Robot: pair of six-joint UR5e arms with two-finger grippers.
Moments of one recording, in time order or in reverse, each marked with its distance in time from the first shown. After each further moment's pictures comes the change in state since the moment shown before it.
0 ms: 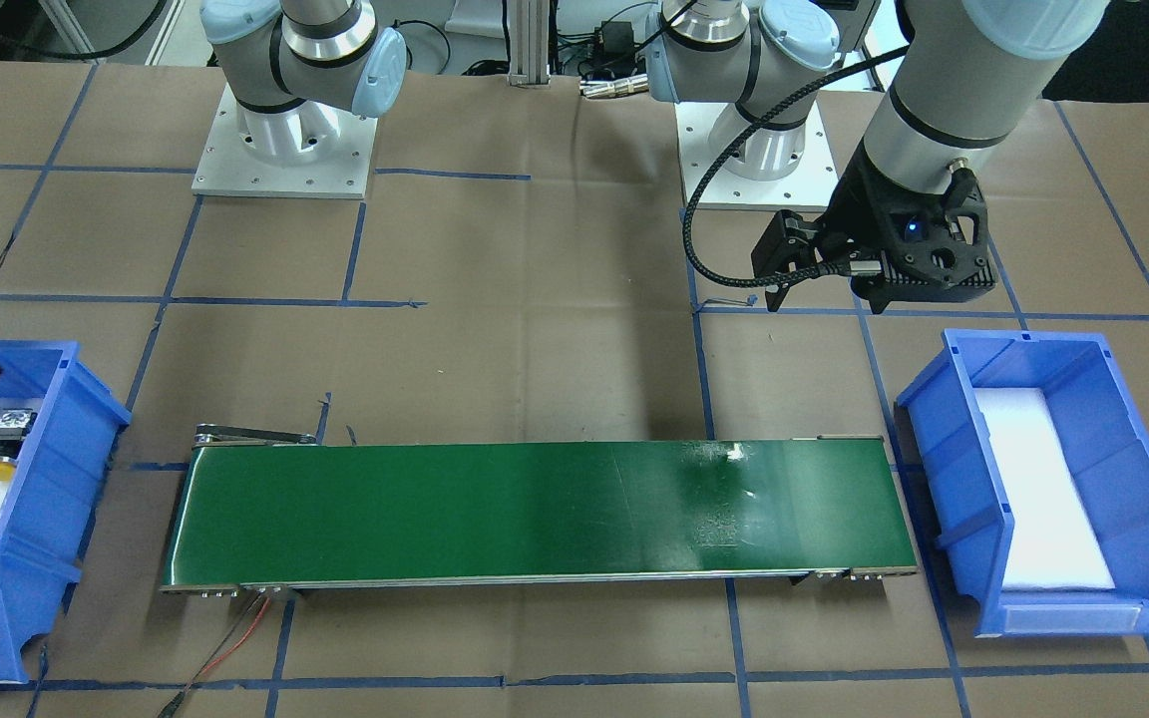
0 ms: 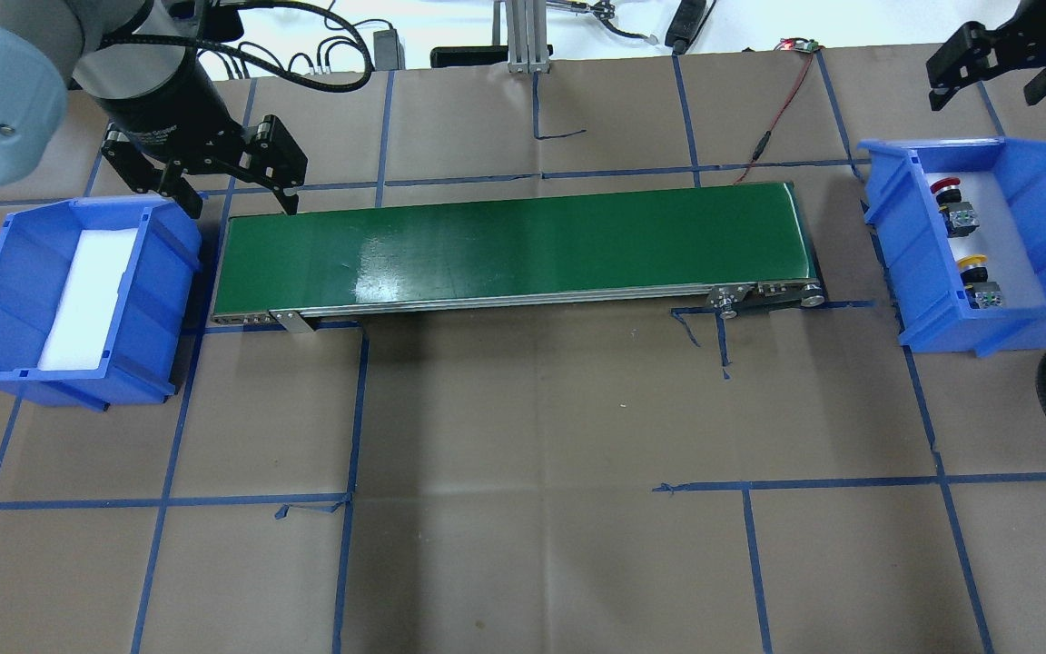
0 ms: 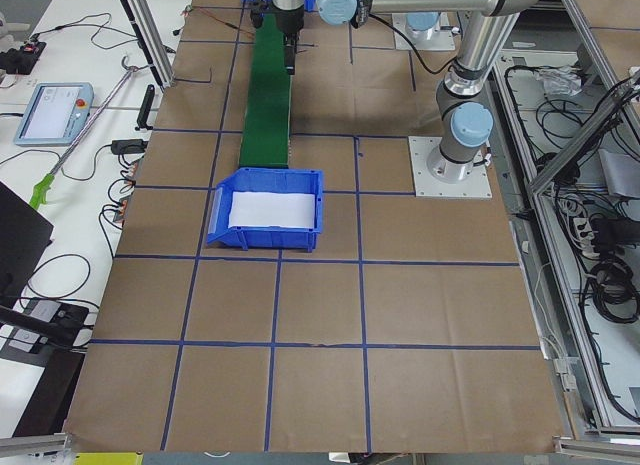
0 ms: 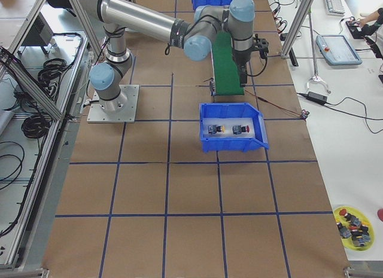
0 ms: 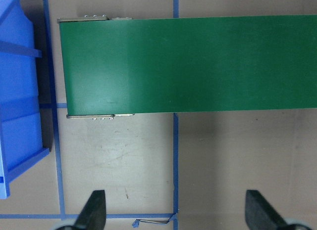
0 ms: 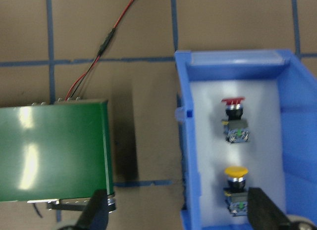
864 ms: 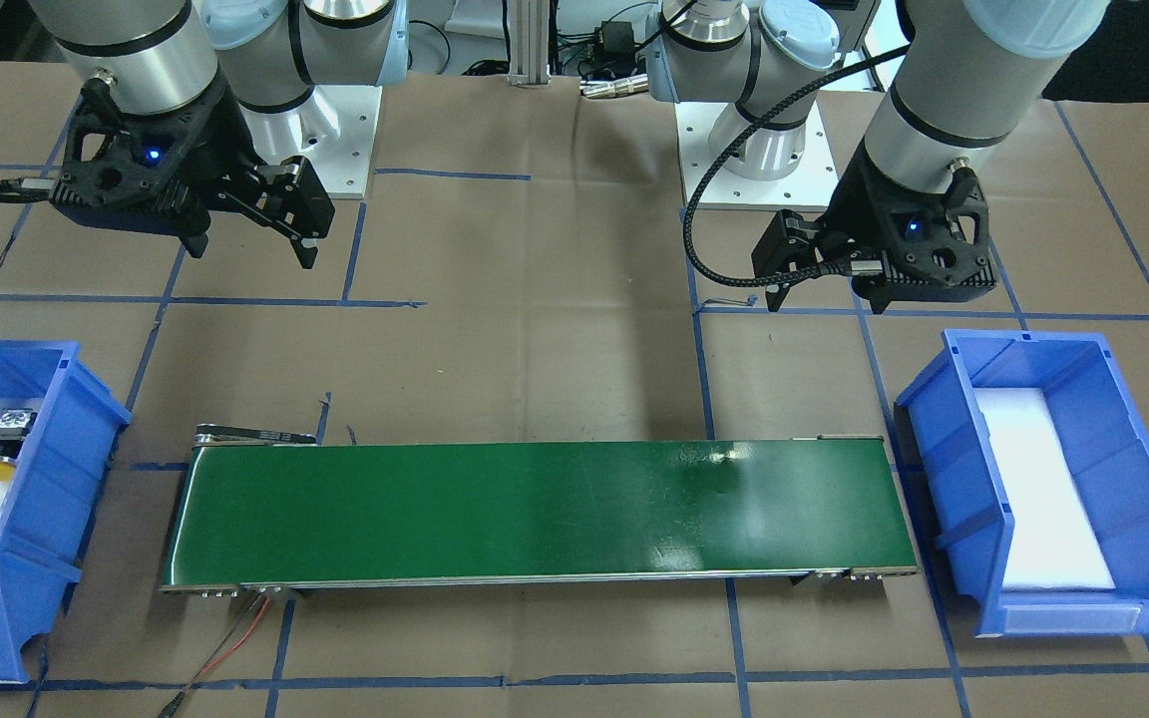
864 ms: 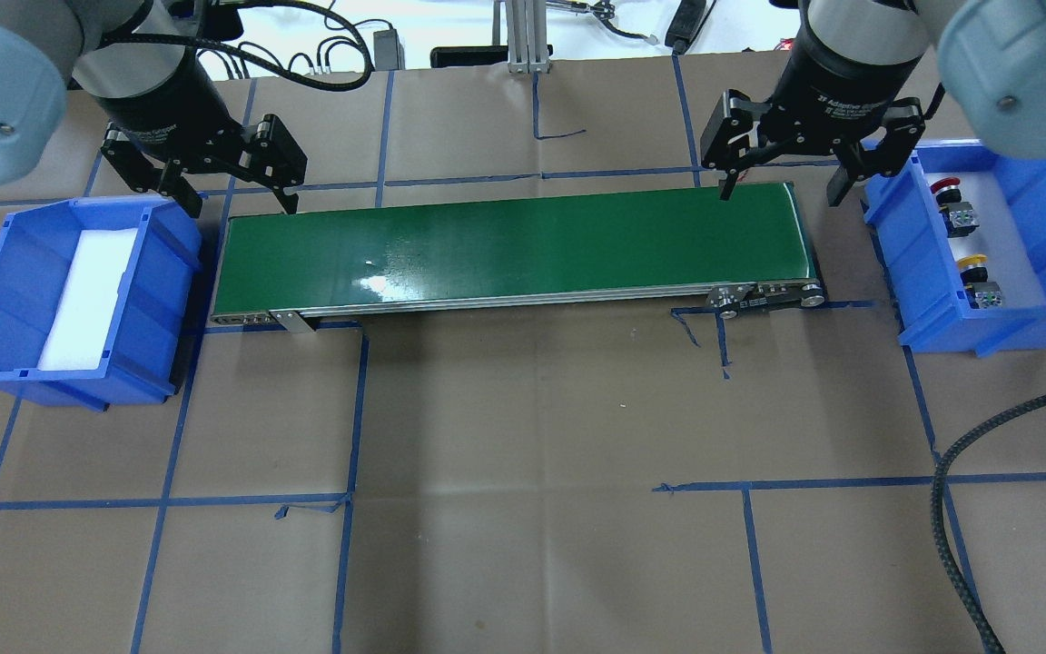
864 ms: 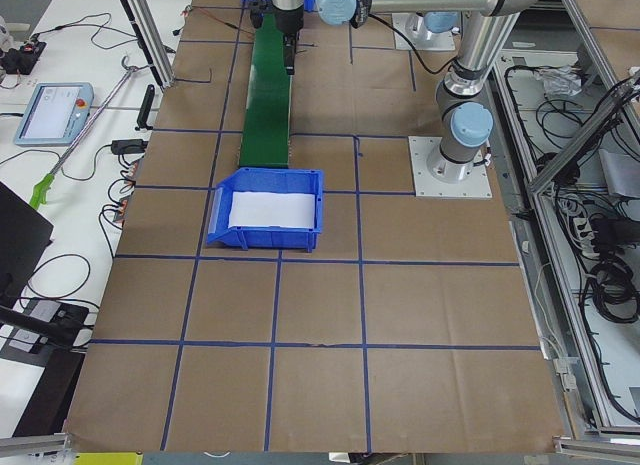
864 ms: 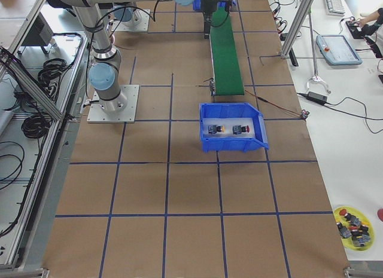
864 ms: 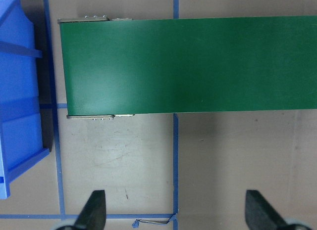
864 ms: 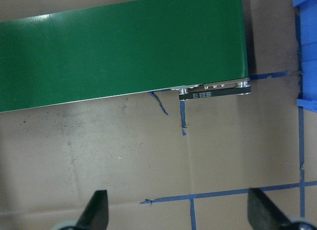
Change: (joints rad) left arm 0.000 -0.001 0.001 0.000 0.000 -0.002; right arm 0.348 -0.143 0.060 0.239 -0.007 0.408
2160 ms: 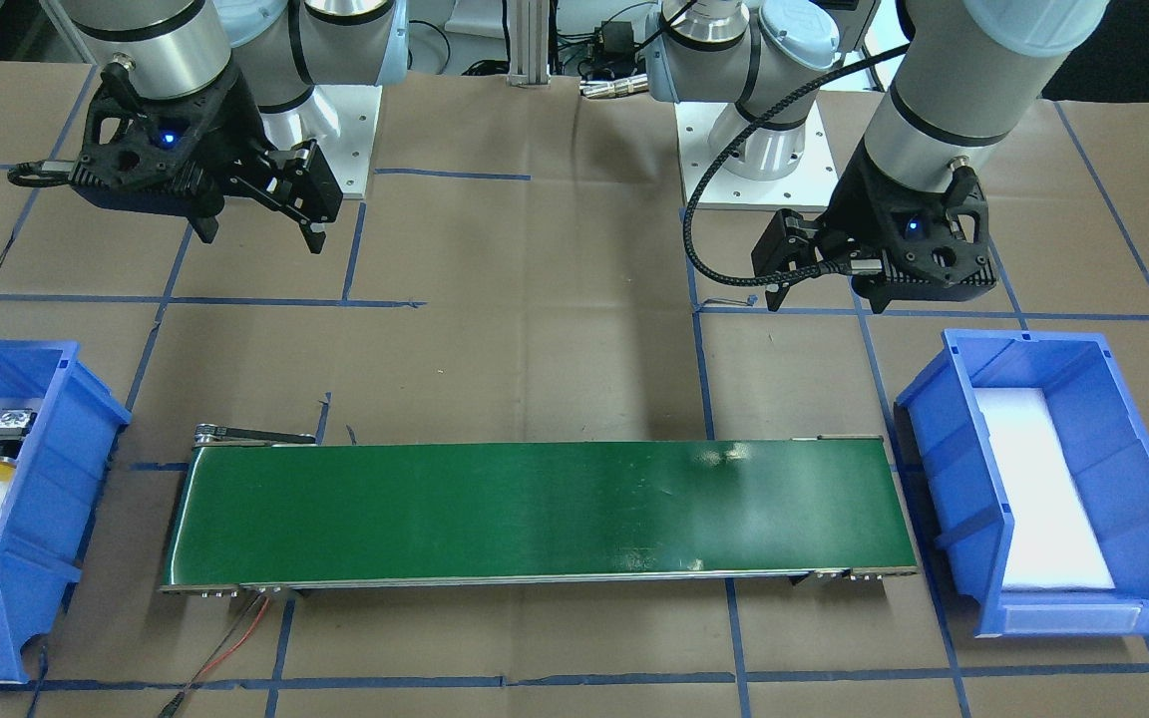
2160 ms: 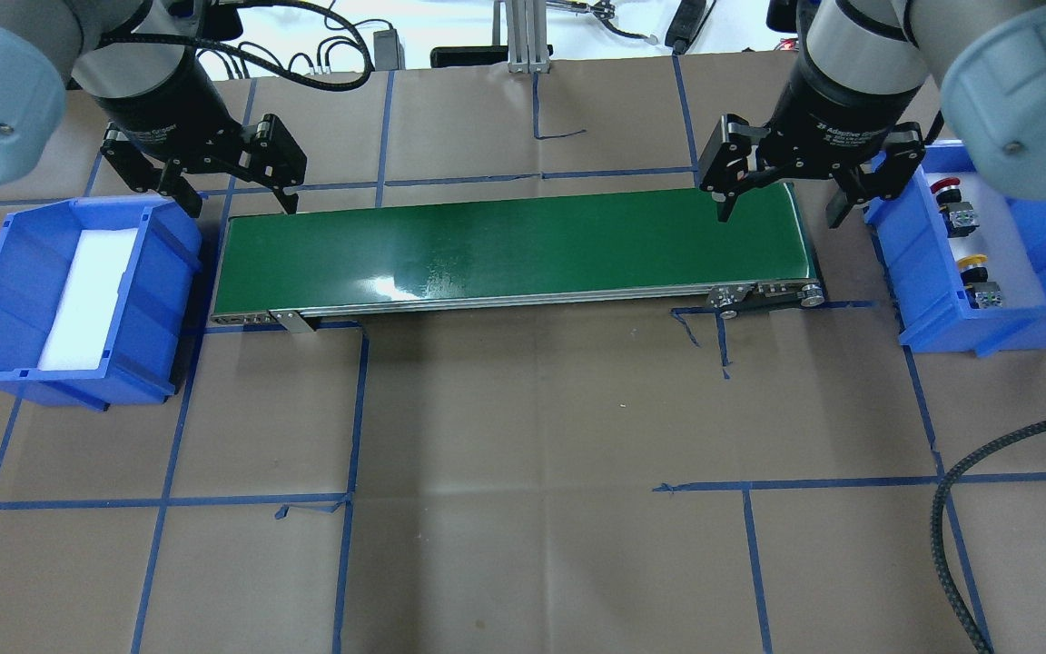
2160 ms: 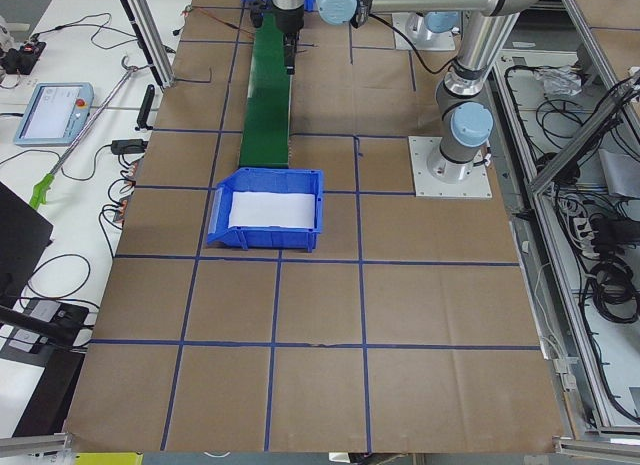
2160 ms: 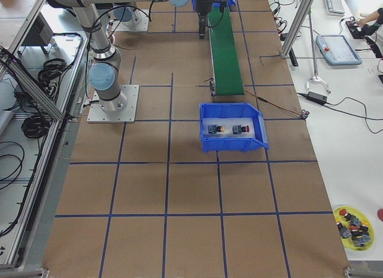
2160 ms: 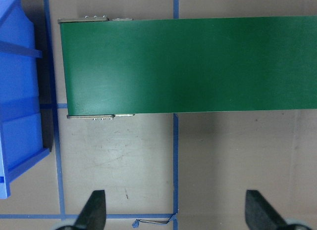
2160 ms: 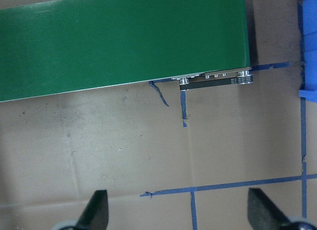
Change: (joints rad) left arm 0.000 0.001 -0.001 0.000 0.000 0.000; right arm 0.003 -0.039 0.036 -0.005 0.002 0.003
